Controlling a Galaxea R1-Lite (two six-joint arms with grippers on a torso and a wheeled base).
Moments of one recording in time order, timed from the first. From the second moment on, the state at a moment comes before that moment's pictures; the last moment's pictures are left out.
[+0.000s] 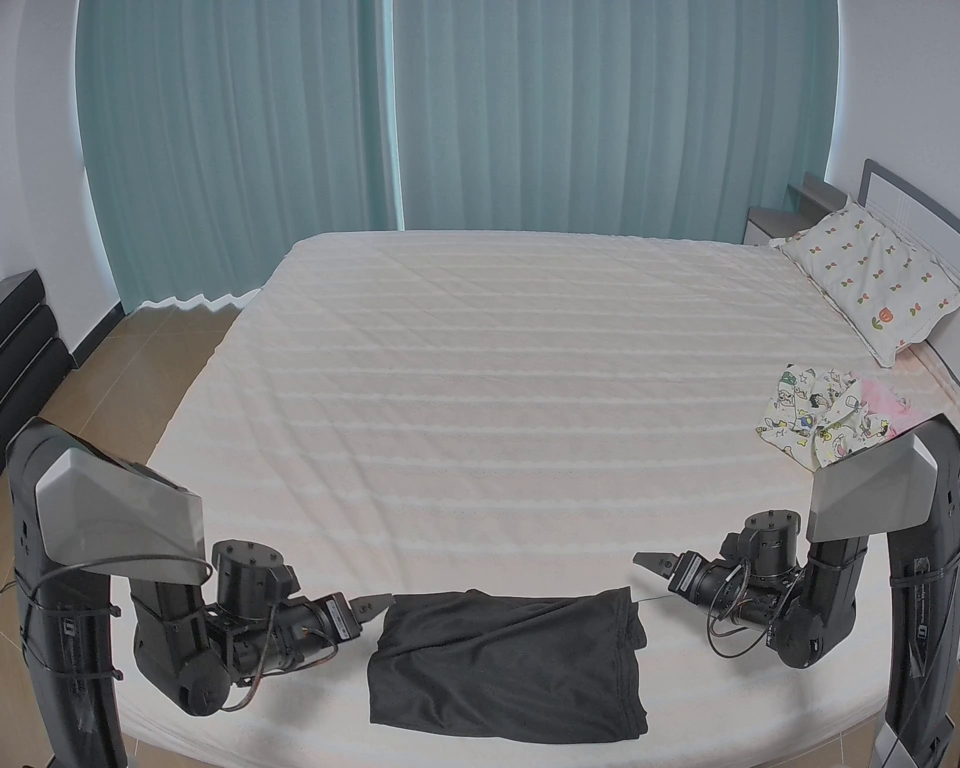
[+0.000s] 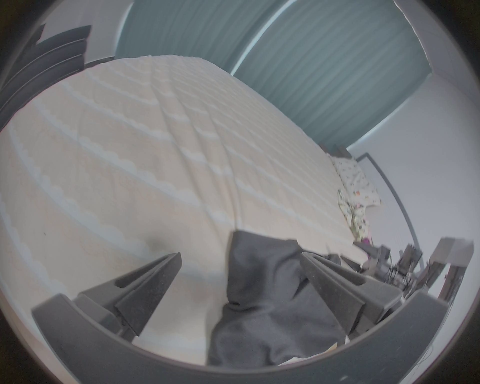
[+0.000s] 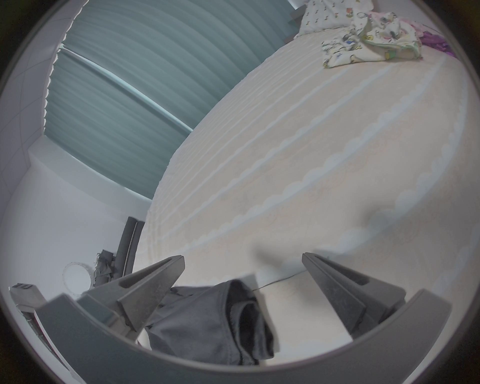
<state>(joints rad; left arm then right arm) -0.36 2.29 -0.28 -1.38 -0.11 -0.68 0.26 2.43 -0.44 -1.45 0.16 0.77</state>
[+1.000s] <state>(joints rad) -0.28 2.30 -0.32 -1.39 -0.22 -0.70 0.35 2.40 -0.51 -1.44 0.21 0.77</state>
